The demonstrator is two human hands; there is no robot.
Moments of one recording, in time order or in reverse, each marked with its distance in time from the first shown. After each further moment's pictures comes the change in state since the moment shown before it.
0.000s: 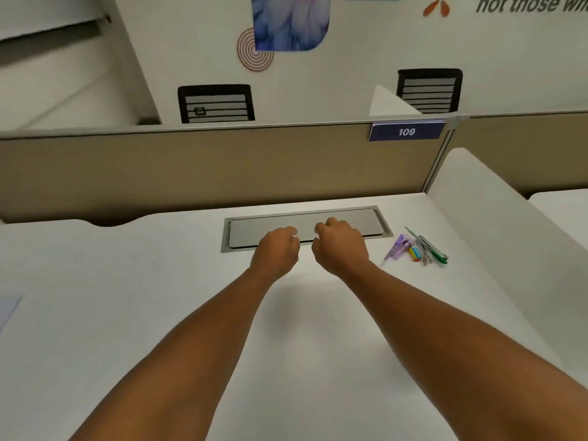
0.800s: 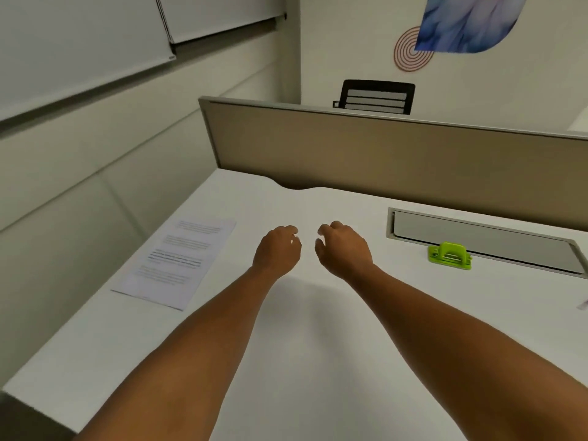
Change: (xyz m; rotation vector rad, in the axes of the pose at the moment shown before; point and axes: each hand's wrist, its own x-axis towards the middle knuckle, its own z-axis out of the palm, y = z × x) left_hand -0.174 -0.271 -0.227 0.045 0.265 -0.357; right_hand -0.028 -0.369 0.034 0.282 -0.055 -0.366
